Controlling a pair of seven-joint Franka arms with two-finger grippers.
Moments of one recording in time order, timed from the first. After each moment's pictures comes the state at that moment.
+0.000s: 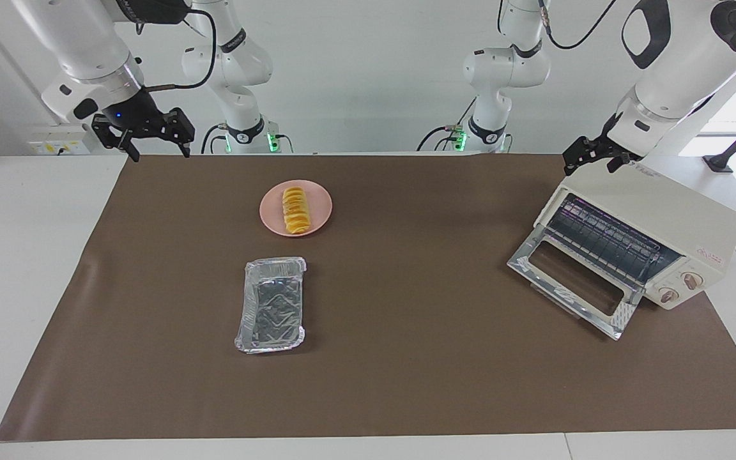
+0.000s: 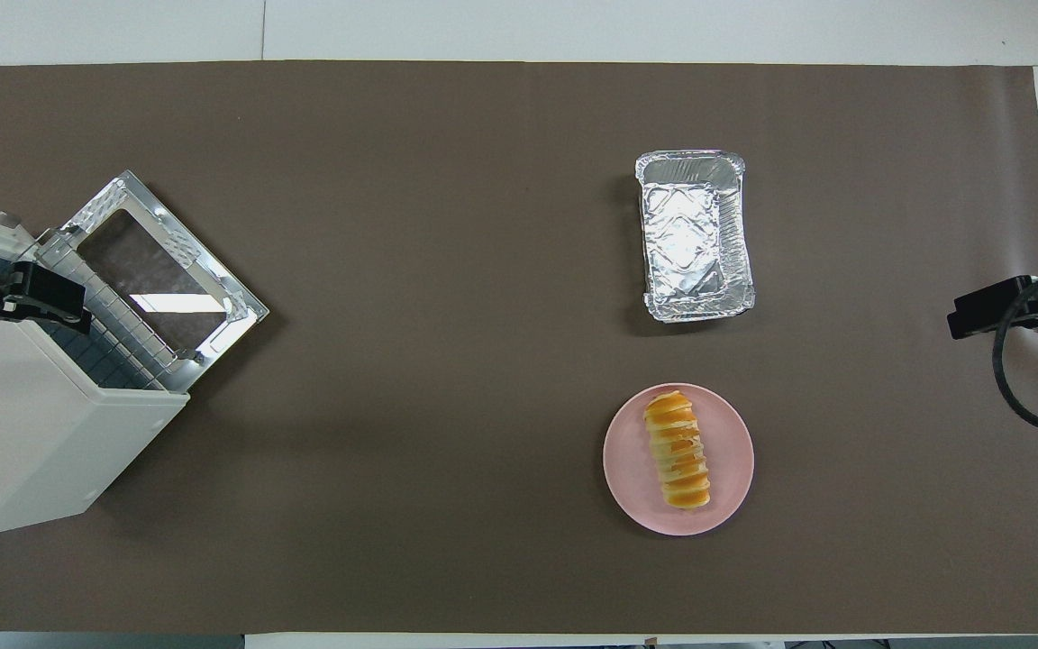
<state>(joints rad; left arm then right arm) -0.09 0.01 0.05 -1.61 0.00 1.42 -0.04 -0.02 -0.06 0.01 -1.60 0.00 1.43 -0.09</state>
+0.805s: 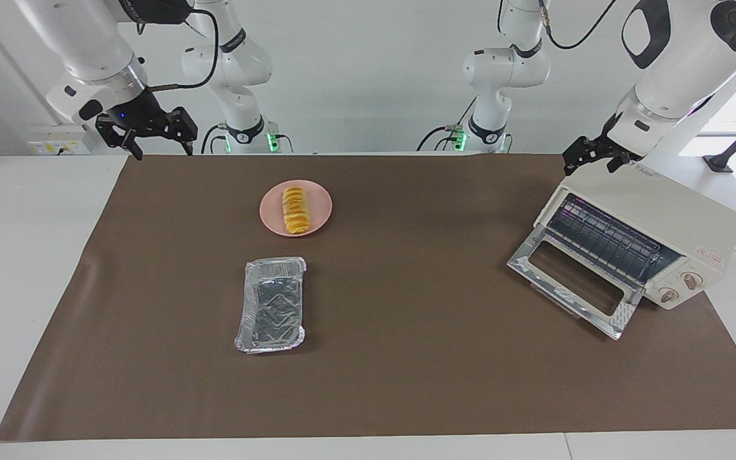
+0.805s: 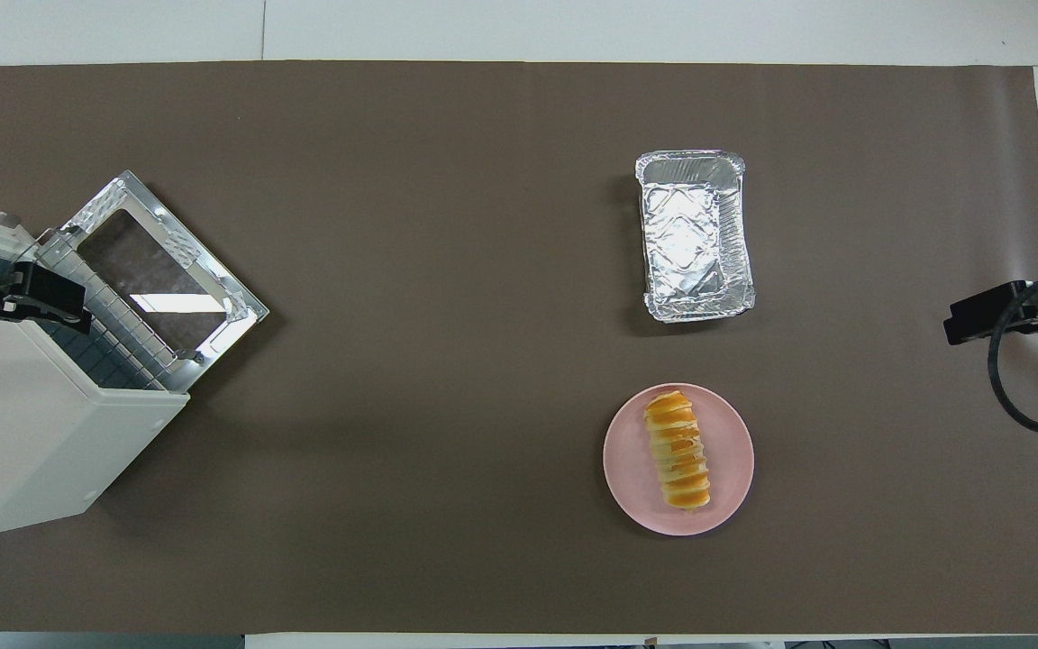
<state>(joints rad) -0.09 0.01 0.05 -1.61 0.00 1.42 -0.04 0.00 -0.07 0.02 -1.62 0.00 1.39 -0.09</state>
